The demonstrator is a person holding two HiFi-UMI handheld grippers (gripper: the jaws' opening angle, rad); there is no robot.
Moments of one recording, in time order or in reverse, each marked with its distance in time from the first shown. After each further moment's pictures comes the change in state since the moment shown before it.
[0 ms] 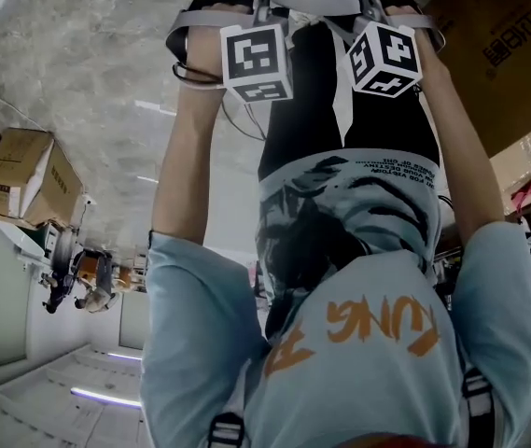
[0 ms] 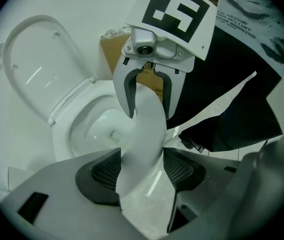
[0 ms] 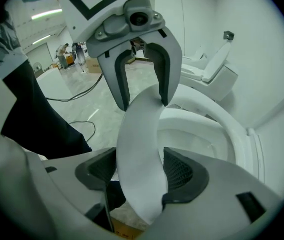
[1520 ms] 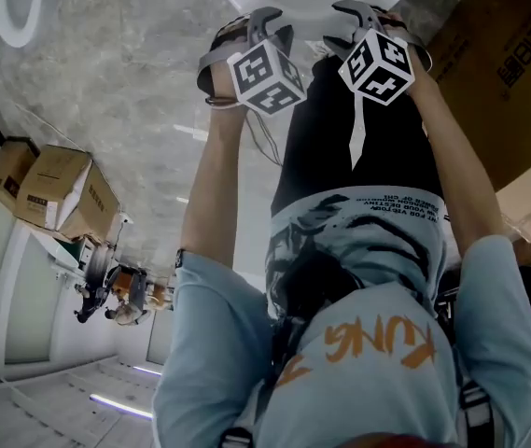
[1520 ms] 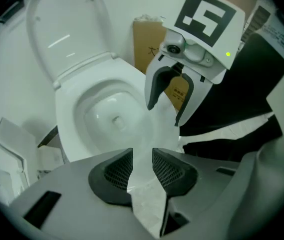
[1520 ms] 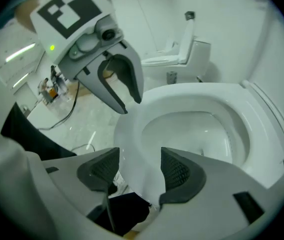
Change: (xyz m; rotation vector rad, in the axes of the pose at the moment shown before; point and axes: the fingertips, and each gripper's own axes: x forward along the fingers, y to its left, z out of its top) left arm 0.050 0.010 -0.017 -0.347 0.055 -0.019; right arm 0.039 -0.015 -0.032 0.338 -0.079 0.030
